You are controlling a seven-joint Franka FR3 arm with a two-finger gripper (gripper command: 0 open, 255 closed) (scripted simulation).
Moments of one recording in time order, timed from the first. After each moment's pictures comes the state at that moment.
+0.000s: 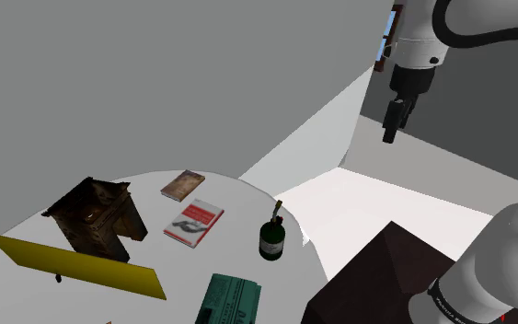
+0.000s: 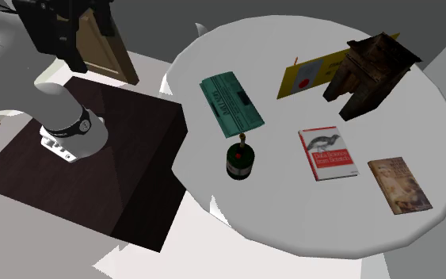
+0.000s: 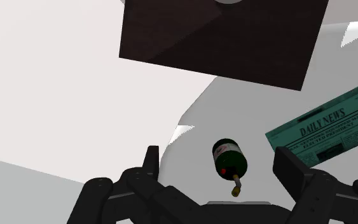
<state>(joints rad) 0.01 -0.75 0.00 -2.30 -0.07 1.48 -0.16</state>
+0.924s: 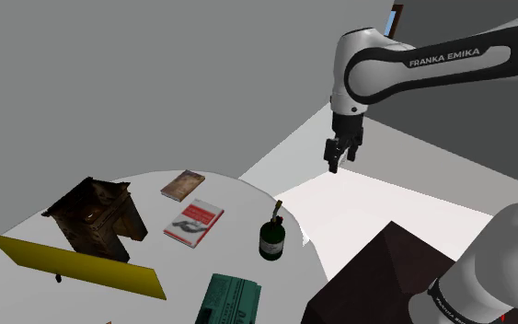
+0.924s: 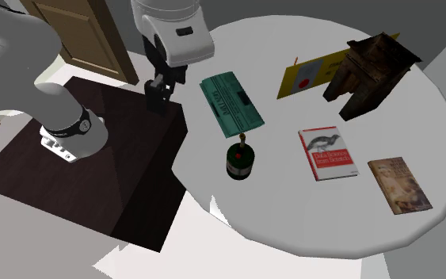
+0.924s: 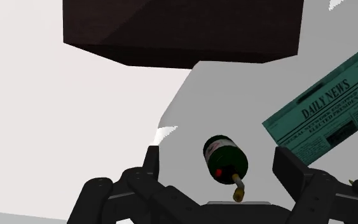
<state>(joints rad) 0.01 -0.41 0.06 -2.35 0.03 1.78 0.01</state>
